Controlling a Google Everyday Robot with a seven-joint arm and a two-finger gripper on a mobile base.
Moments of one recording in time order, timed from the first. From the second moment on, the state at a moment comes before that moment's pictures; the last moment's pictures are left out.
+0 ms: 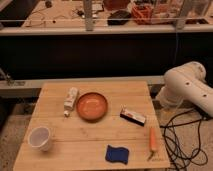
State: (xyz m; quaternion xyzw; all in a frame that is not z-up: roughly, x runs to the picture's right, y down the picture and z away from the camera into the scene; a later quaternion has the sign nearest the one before) arm 0.285 0.107 0.684 -0.28 0.02 0.02 0.96
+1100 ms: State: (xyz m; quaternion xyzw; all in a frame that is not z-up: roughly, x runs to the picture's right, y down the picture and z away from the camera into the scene) arm 0.263 0.111 0.699 -0.28 0.02 0.04 0.96
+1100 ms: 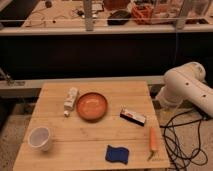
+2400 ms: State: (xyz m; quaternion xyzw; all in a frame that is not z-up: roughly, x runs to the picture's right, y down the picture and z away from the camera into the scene) arm 0.206 0.120 0.755 -0.29 -0.02 0.04 0.96
